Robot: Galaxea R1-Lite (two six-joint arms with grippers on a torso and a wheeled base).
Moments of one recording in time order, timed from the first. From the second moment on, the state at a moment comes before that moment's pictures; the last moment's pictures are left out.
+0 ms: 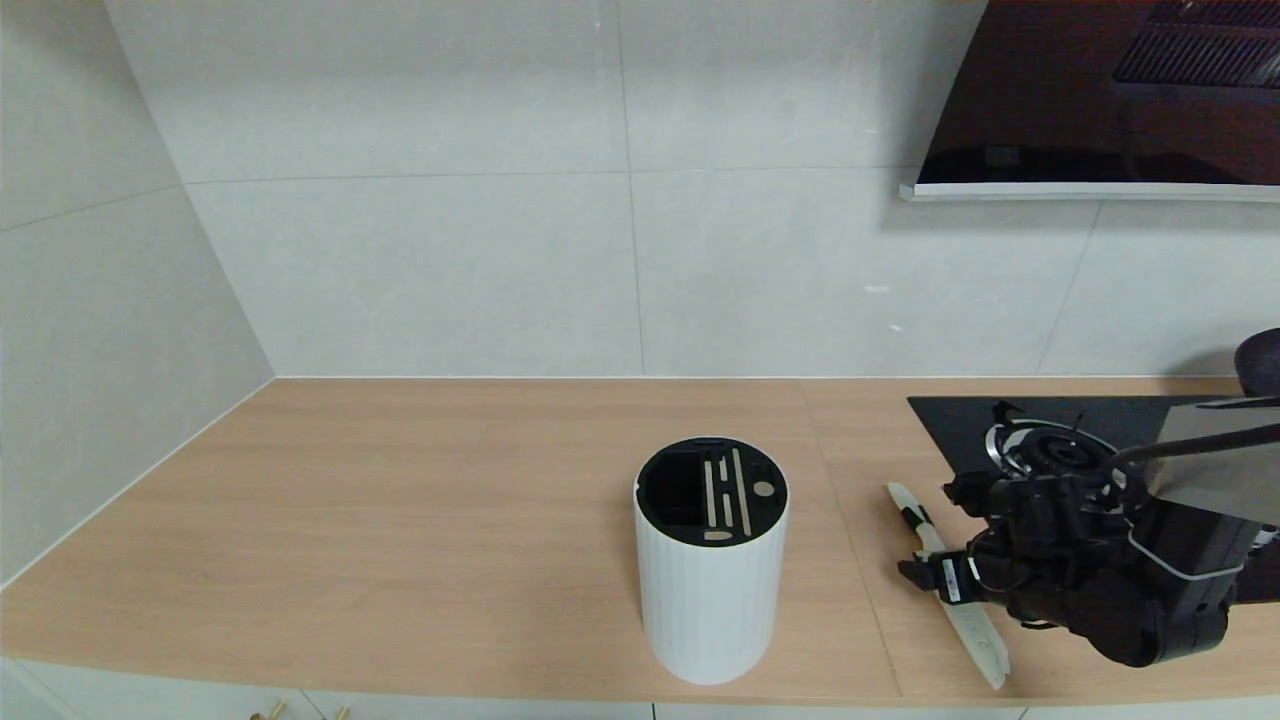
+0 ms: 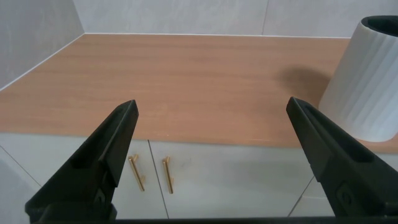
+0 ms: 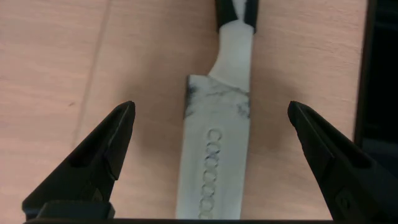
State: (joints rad) left arm 0.00 0.00 0.00 0.00 0.05 -0.01; right arm 0.15 2.28 -0.62 -0.97 -0.02 -0.01
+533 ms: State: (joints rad) left arm 0.00 0.00 0.00 0.00 0.05 -0.01; right arm 0.14 2.33 -0.64 -0.98 -0.03 -0.01
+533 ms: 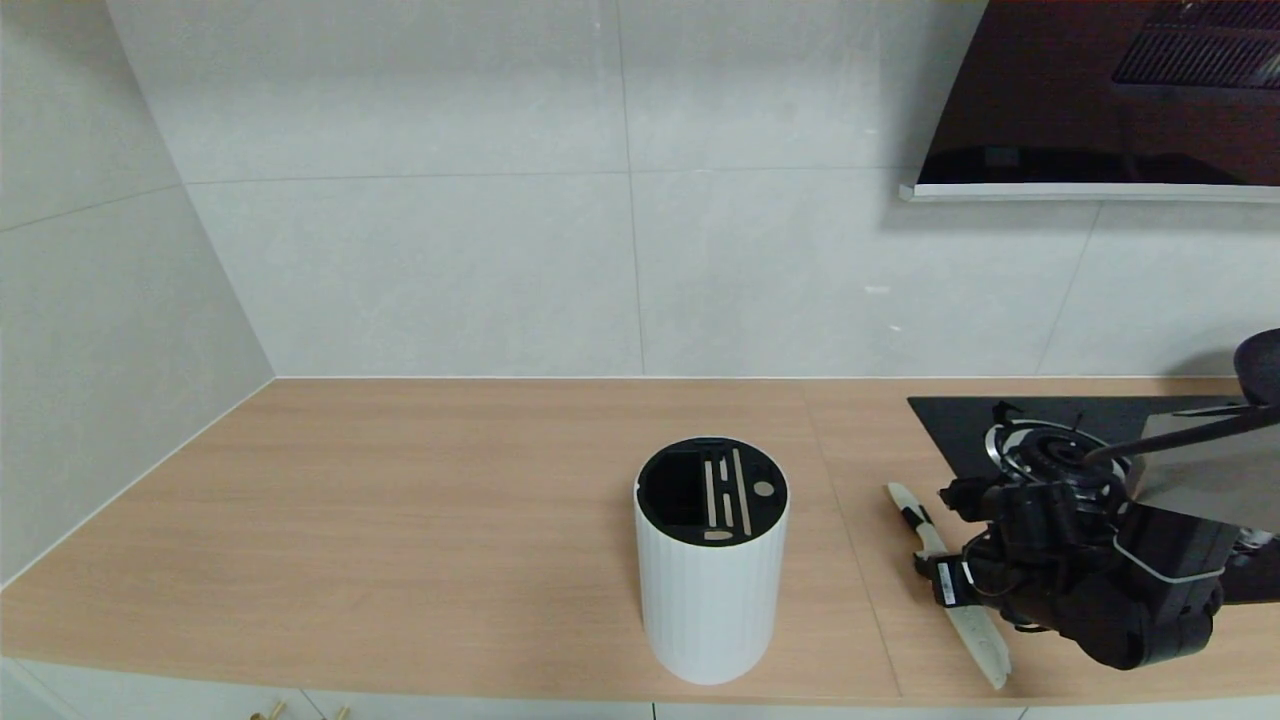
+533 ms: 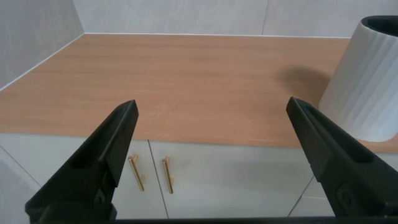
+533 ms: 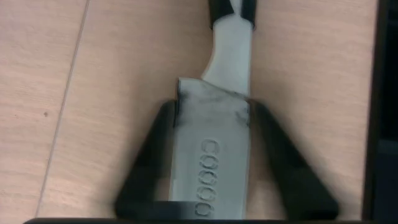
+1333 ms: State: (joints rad) left arm 0.00 0.00 0.00 0.00 0.04 0.00; right arm 0.19 1.87 -0.68 -0.58 0.00 0.07
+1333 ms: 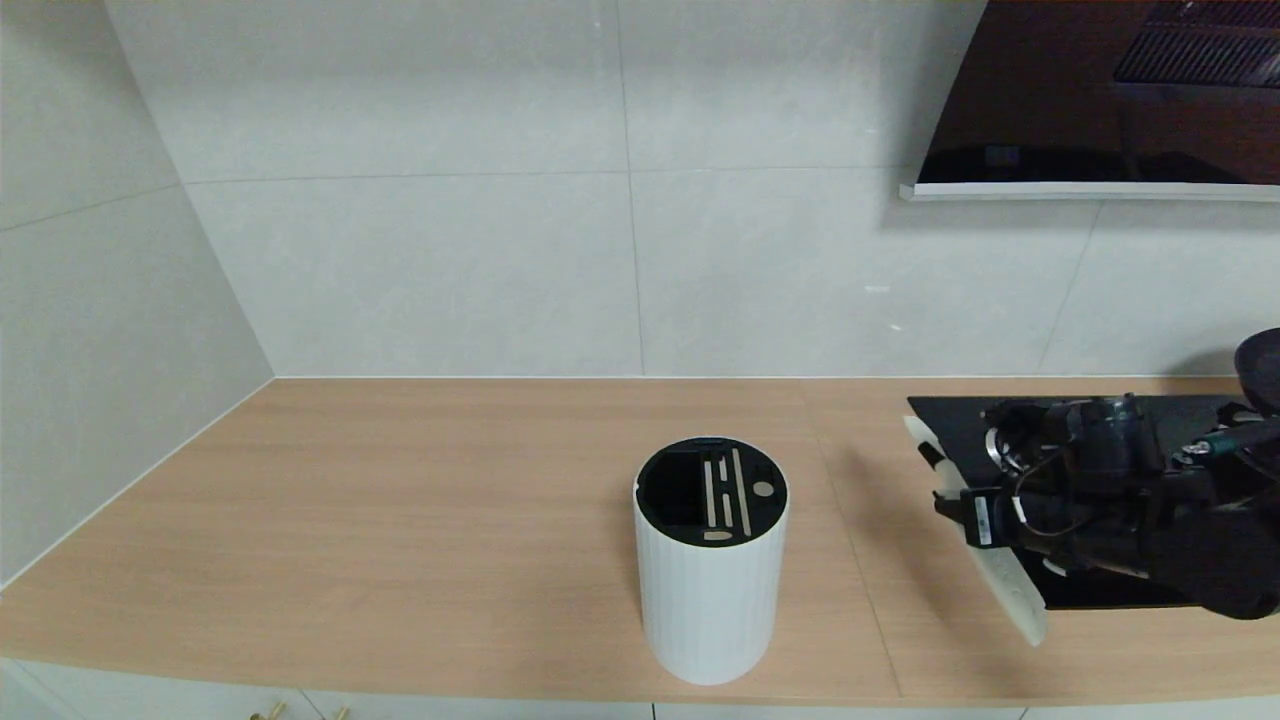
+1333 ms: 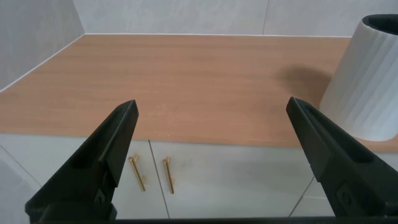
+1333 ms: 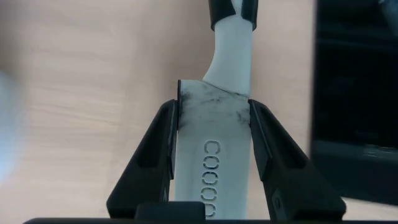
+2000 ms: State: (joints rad) left arm -0.03 0.15 -0.41 0.18 -0.22 -0.09; right arm 0.37 1.51 -0.96 -0.30 0.04 0.11
